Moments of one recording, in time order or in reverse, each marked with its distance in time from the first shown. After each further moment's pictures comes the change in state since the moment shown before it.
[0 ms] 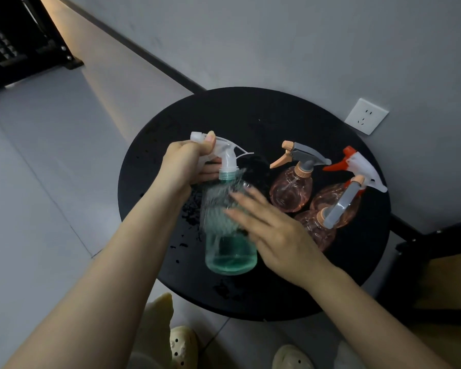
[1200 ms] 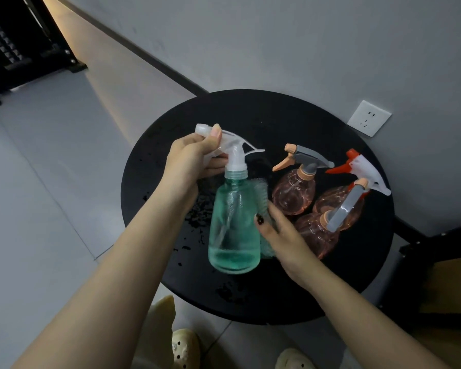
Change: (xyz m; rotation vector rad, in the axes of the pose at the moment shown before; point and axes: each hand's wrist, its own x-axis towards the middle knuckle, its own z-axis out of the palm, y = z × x) left_hand -0.010 0.006 0.000 -0.036 -0.056 0.132; right_hand 0.003 -0.004 0.010 1.192 0.091 0.719
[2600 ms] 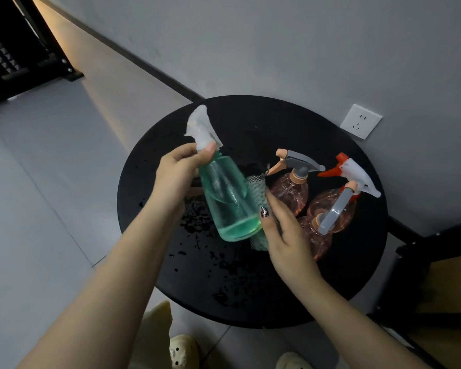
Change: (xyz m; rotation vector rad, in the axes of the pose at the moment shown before) left_hand -0.014 0.001 -0.004 0.133 -0.003 -0.017; right_hand -0.010 -0.008 0.001 -0.507 0.281 -0.274
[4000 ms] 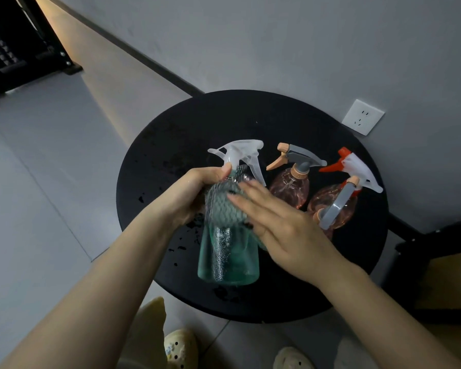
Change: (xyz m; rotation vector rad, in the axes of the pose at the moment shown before) left_hand 0.007 -0.029 0.003 -0.071 -0.496 -0.216; right_hand 0.012 -0.016 -0.021 -0.528 -0.247 -0.576
